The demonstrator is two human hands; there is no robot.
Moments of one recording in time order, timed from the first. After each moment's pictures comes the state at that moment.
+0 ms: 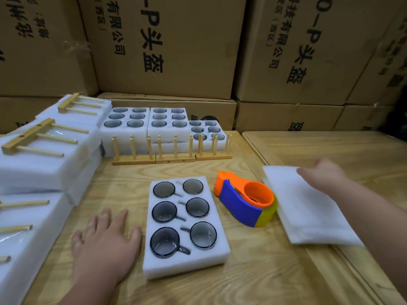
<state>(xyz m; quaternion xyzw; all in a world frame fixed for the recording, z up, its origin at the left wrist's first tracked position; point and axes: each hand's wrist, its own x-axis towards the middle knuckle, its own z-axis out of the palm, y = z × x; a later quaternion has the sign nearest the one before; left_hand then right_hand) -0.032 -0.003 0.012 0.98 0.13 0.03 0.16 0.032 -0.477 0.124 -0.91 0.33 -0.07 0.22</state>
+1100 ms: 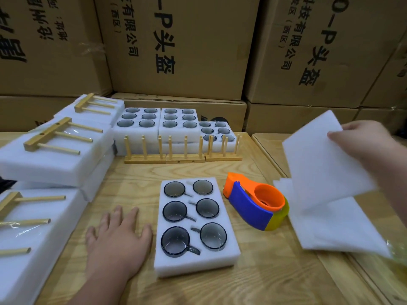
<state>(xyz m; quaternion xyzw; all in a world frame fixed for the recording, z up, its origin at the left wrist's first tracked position) -0.030 -0.003 0.008 0.98 0.13 0.03 0.15 0.019 -0.454 0.219 -0.86 0.27 -0.20 0.38</state>
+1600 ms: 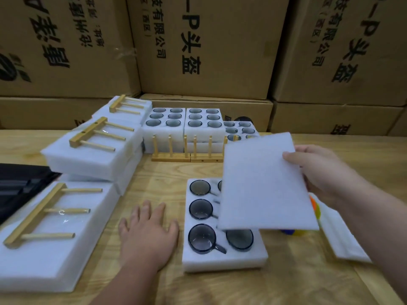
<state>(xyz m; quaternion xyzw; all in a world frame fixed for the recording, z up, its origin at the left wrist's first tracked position) -0.029 -0.004 0.005 0.98 0.13 0.03 0.14 0.012 -0.330 0.164 -0.77 0.09 -0.02 0.63</state>
